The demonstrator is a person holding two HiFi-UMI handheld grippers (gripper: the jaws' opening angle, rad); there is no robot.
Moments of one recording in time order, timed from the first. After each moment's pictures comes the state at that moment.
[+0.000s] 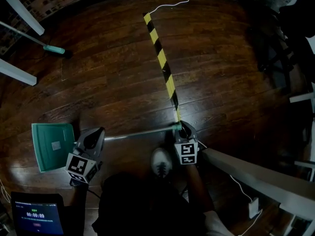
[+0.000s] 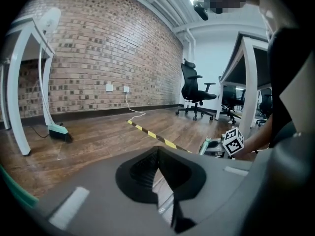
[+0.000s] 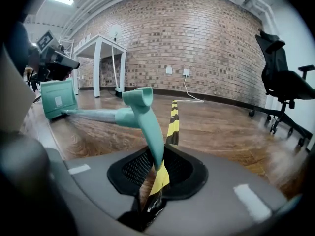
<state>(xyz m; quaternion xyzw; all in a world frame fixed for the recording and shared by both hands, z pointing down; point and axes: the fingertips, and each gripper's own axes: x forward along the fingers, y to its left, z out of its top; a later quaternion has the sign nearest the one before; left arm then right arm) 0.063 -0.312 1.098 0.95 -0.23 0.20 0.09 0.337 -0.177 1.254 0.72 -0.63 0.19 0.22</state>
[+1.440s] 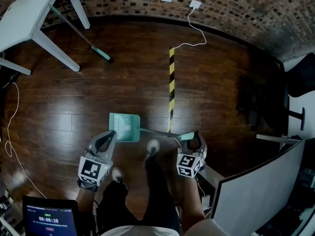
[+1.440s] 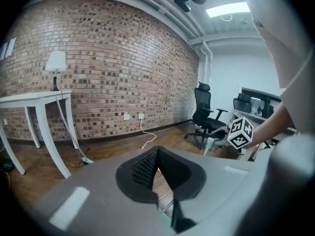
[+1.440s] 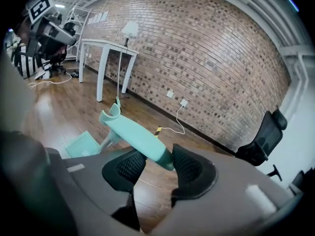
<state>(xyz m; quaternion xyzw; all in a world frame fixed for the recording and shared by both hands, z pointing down) 0.010 -0.323 0.643 0.92 -0.32 0.19 0.13 0.319 -0.219 0.743 0.68 -0.58 0.12 0.42</state>
